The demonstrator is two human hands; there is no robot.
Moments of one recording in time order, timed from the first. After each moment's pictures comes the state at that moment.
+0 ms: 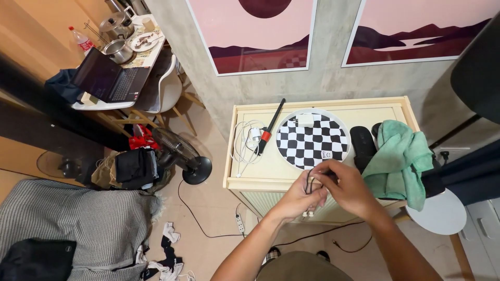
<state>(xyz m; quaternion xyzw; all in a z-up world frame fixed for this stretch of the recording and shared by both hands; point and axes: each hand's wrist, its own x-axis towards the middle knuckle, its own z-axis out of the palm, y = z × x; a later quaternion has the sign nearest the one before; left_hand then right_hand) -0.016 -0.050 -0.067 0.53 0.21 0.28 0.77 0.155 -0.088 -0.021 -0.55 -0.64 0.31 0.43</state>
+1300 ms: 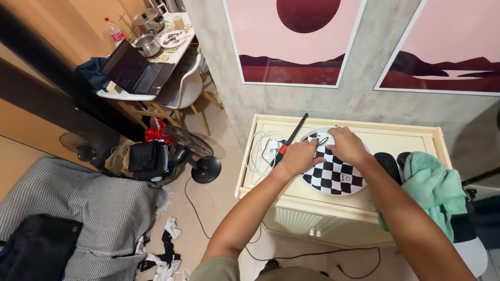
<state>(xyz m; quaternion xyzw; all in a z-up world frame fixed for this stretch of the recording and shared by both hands) 0.003 0.125 -0.086 0.88 0.40 0.21 0.18 0.208 0.124 -0.089 -0.64 -0.75 0.08 0.16</state>
